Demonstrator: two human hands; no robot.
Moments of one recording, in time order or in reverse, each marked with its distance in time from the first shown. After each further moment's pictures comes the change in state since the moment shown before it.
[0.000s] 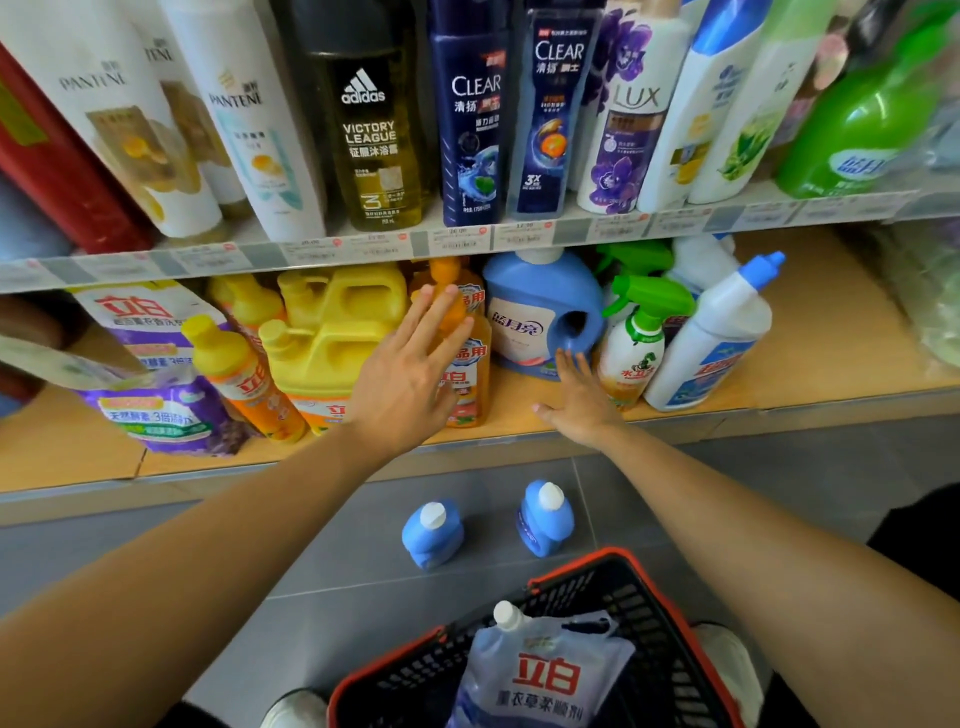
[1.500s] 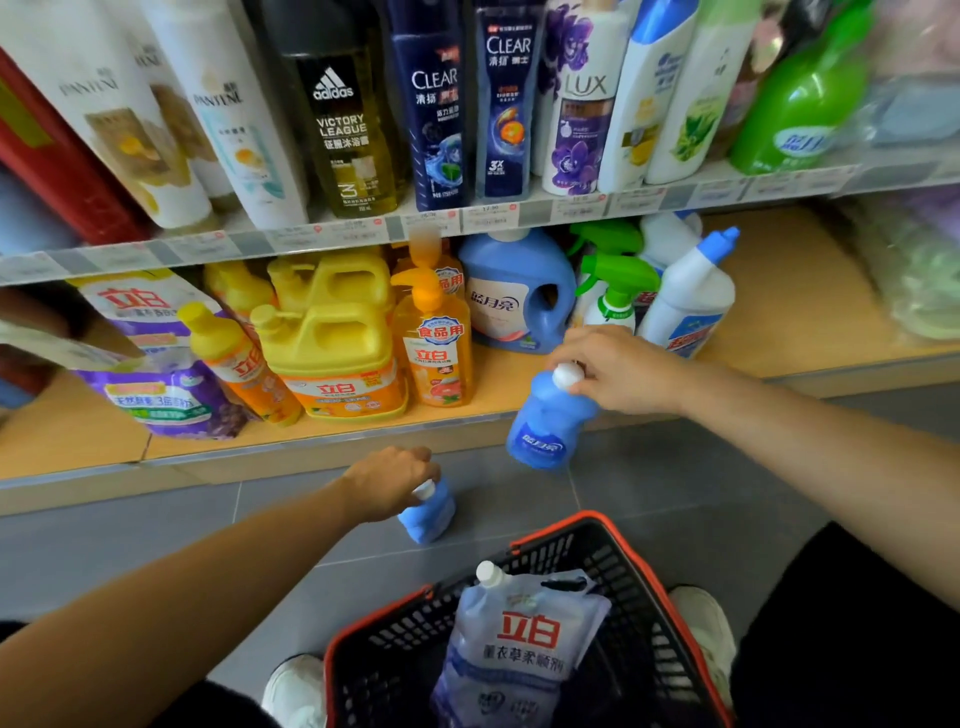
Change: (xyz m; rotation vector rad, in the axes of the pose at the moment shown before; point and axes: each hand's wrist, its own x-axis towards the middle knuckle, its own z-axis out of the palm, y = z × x) left_hand -0.087 0.015 0.062 -0.002 -0.807 0.135; right_hand -0.104 -0.034 -0.128 -0.240 -0.056 -0.477
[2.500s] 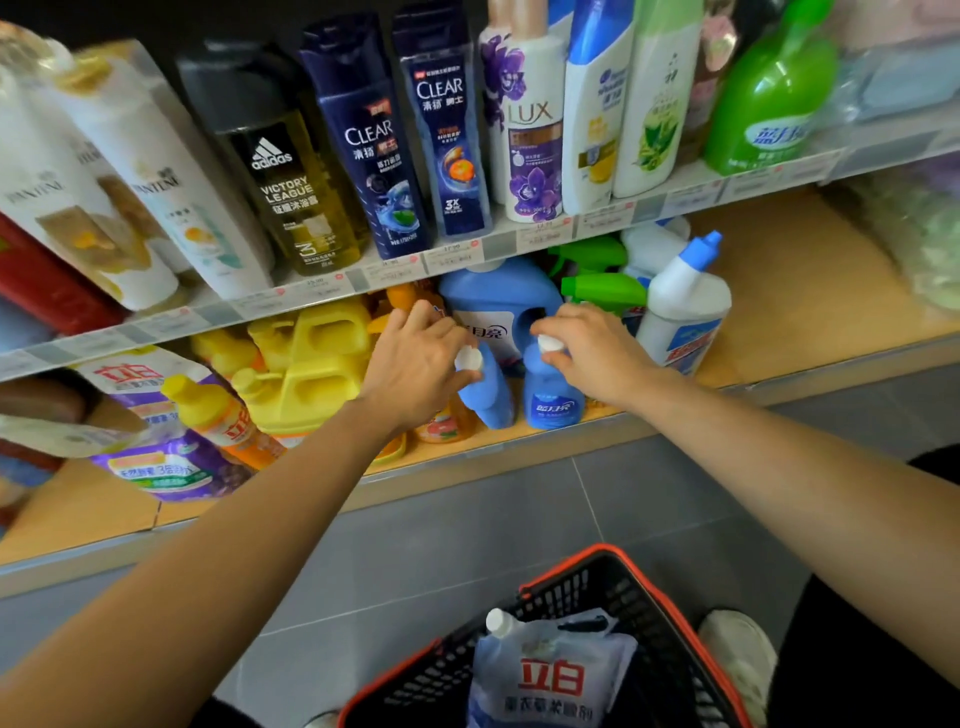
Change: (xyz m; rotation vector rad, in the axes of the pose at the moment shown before) left_hand 0.056 0.003 -0.162 0.213 0.719 -0.086; right_hand 0.045 0.035 0.016 0.055 0.386 0.140
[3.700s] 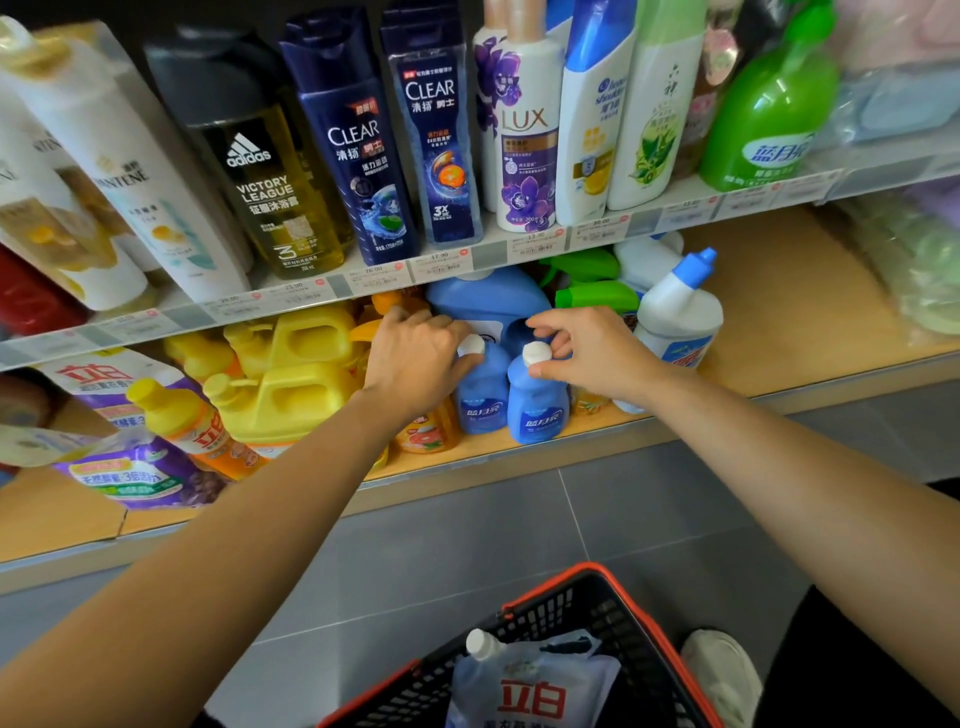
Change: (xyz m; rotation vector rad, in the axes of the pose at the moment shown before) left_hand 0.031 0.006 0.016 0.085 -0.069 -0.118; right_hand 0.006 0.009 -0.018 0.323 -0.025 0.115
